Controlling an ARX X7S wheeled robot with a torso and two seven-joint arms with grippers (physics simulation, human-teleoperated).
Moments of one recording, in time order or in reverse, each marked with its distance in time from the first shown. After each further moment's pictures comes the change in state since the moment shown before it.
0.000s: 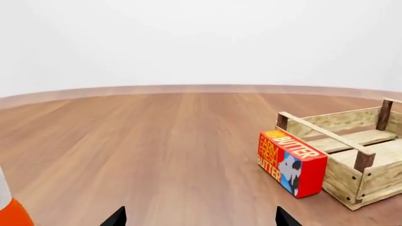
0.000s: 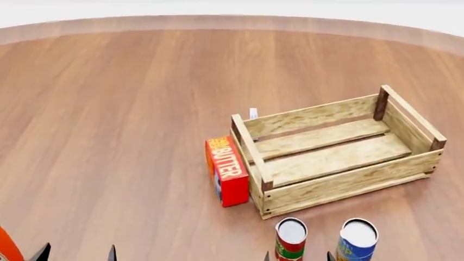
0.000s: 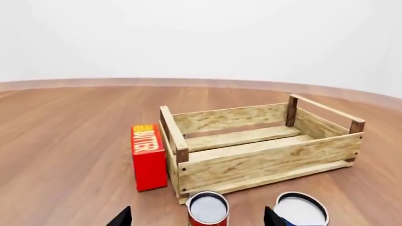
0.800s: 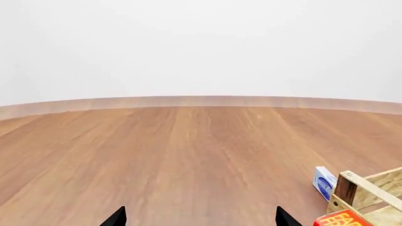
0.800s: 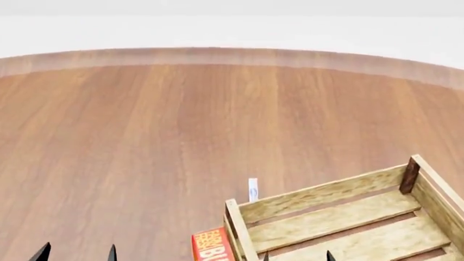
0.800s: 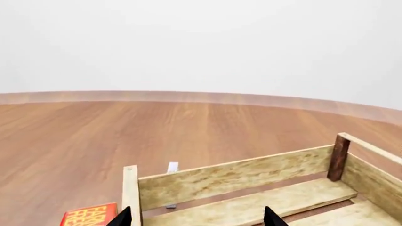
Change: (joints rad) left arm -0.006 -0.028 0.036 0.007 -0.032 -0.002 -0.037; right arm 0.005 0.027 -0.034 0.004 0.025 -0.016 0.030
